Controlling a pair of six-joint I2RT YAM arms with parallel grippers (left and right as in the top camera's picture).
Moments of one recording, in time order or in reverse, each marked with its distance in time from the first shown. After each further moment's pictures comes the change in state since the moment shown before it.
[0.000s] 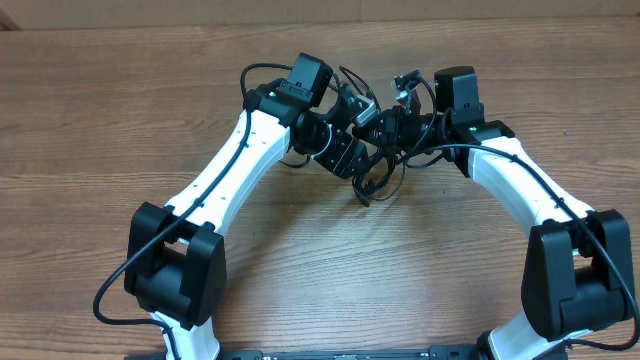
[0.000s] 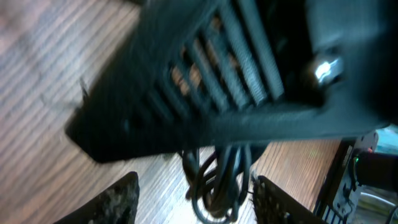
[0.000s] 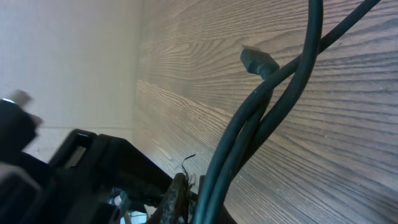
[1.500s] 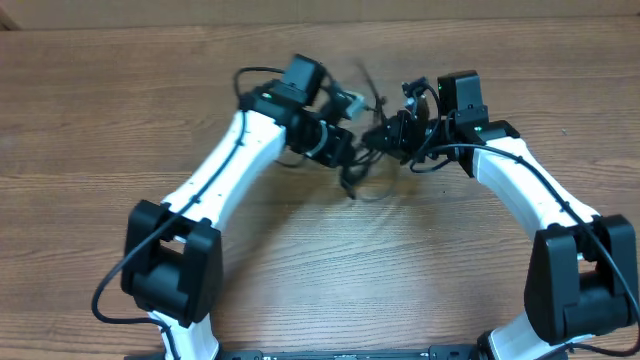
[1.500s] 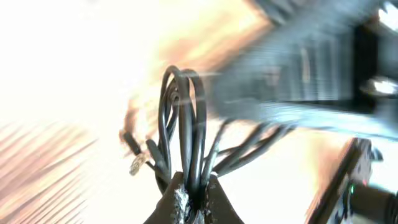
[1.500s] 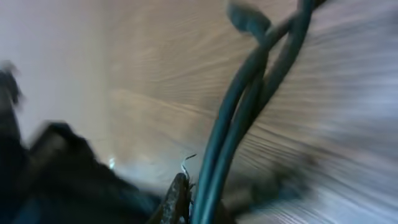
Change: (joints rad) left arm 0.055 0.000 -0.035 0.036 -0.041 -0.168; right arm -0.016 -0.024 0.000 -0.150 0.132 -0.011
